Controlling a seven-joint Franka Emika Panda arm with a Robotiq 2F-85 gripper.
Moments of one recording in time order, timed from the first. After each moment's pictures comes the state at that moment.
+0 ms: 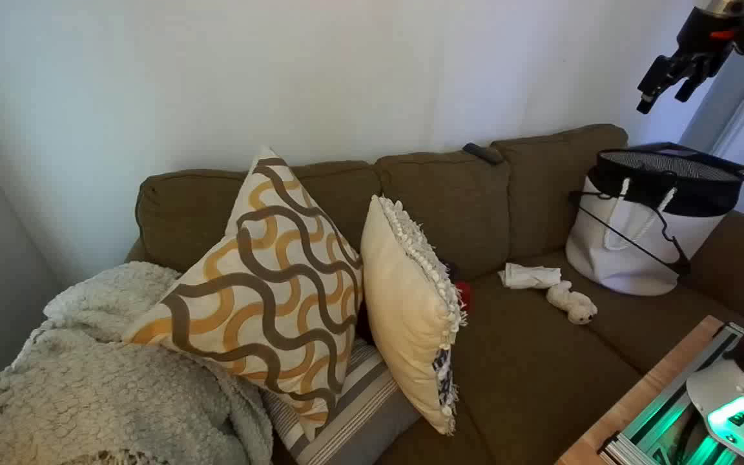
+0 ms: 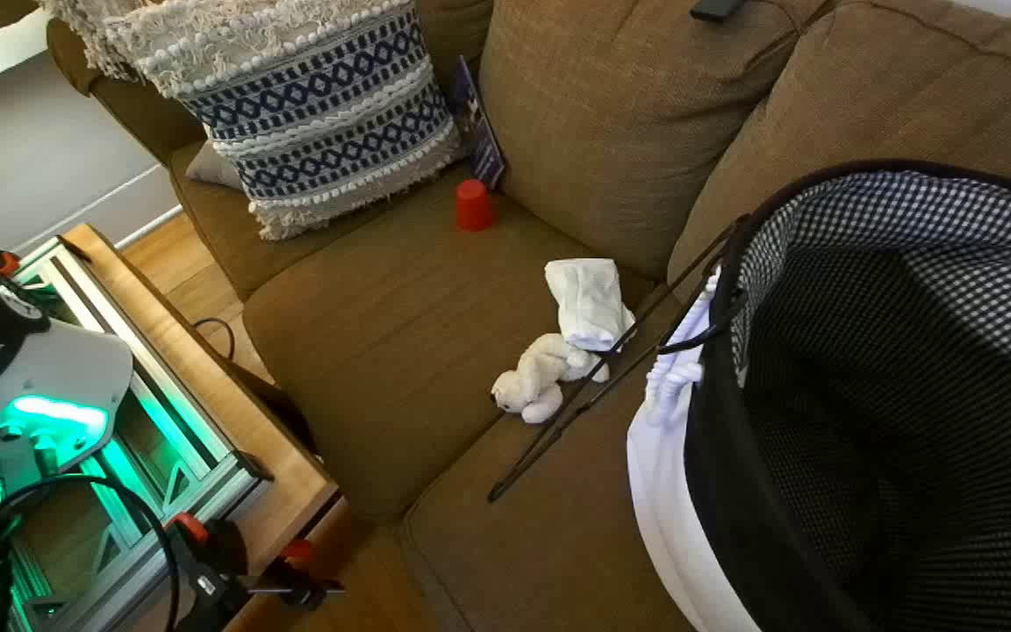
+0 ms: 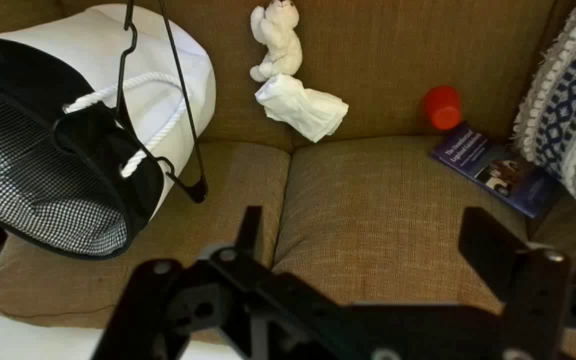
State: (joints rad) arm -0.19 -0.79 0.03 -2.49 -0.23 1.94 0.08
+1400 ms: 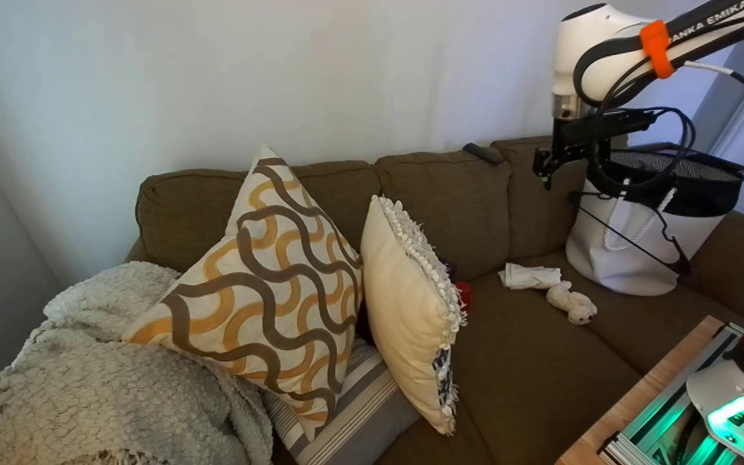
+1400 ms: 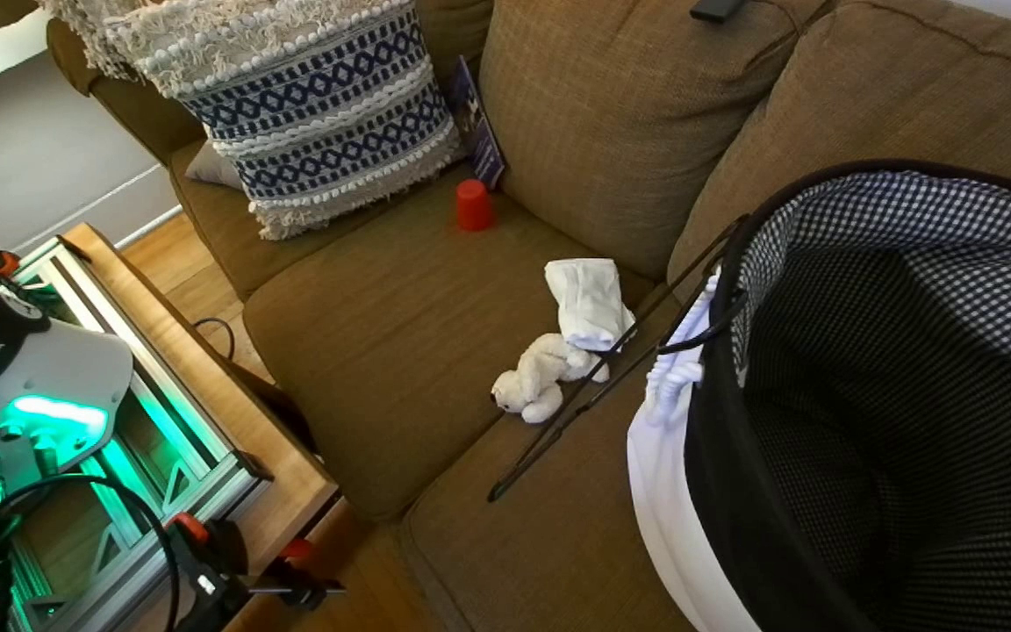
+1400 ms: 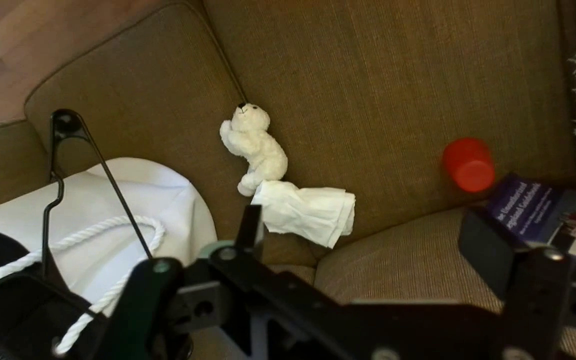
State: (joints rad) arm -0.22 -0.18 0.26 -2.37 -0.26 2.04 0.71
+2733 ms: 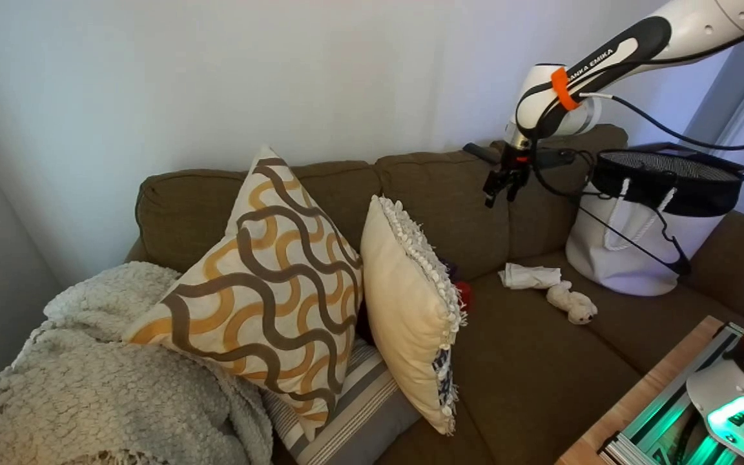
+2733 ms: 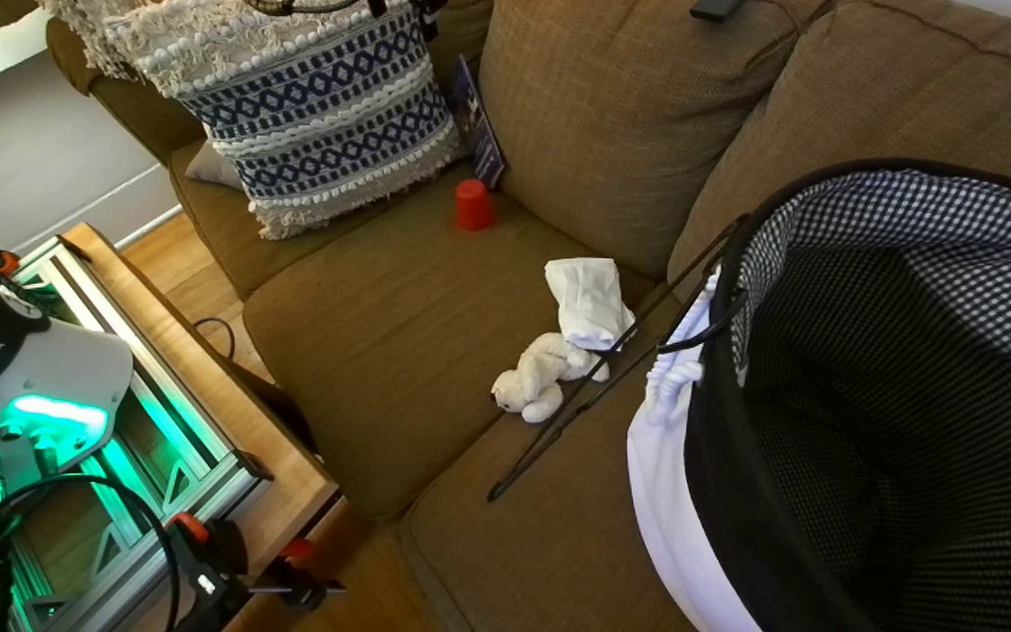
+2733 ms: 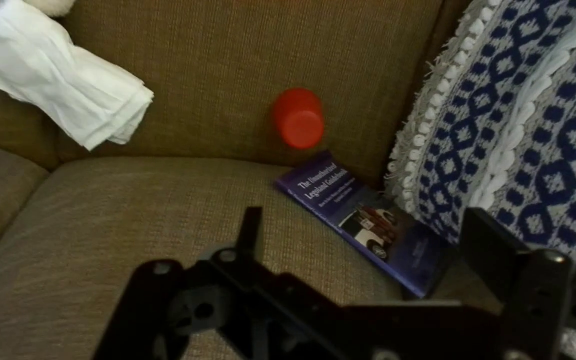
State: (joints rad) arm -0.09 0.27 0.07 -2.15 0.06 2.45 -0.14
